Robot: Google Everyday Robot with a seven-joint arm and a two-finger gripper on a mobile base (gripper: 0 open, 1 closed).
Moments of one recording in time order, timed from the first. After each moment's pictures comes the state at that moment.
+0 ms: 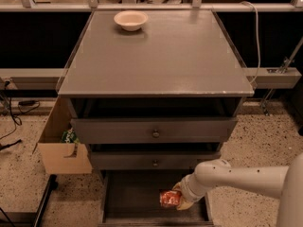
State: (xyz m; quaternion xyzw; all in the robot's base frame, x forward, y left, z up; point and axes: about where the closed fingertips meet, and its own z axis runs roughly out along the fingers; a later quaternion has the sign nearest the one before) arm 0.457 -0.115 0.334 -0.75 0.63 0.12 0.16
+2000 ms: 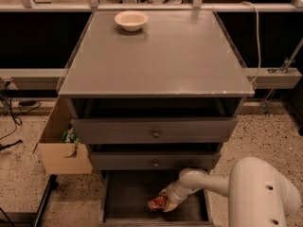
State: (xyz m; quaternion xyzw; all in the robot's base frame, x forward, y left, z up) arm 0.496 -0.068 0.157 -0.78 0.57 0.18 0.18
